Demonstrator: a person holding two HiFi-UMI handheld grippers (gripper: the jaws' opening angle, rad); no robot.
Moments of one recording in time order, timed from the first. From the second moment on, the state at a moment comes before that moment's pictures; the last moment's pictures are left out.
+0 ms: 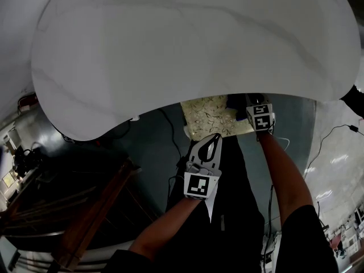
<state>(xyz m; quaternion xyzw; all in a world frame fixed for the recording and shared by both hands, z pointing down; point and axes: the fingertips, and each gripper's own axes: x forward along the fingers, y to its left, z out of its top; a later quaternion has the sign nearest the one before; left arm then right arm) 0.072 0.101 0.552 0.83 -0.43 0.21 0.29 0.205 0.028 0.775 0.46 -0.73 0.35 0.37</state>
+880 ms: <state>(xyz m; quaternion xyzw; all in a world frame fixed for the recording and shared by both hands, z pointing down) 0.036 0.108 0.535 0.83 -0.44 0.20 0.29 0.282 0.033 0.787 0.51 -0.67 0.30 0.45</state>
